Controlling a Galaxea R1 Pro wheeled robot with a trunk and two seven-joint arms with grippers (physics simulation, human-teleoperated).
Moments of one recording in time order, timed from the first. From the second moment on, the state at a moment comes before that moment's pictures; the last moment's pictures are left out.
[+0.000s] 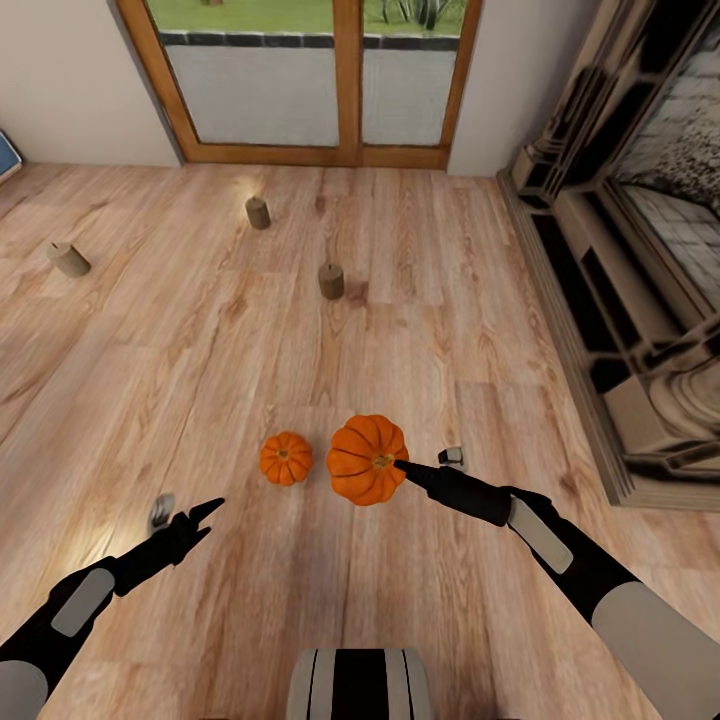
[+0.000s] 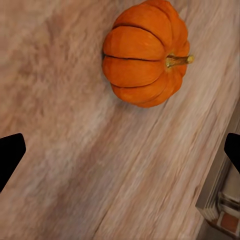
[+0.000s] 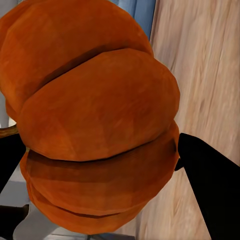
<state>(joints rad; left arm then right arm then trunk) -0.57 0.34 0.02 -0.60 0.99 0.52 -0.63 -0.75 -0.26 0.52 -0.85 -1.10 0.51 1.05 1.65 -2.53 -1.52</state>
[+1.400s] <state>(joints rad) -0.57 0.34 0.03 -0.60 1.00 0.52 -0.62 -0.74 -0.26 0.52 -0.85 -1.08 0.51 1.05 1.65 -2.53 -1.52</state>
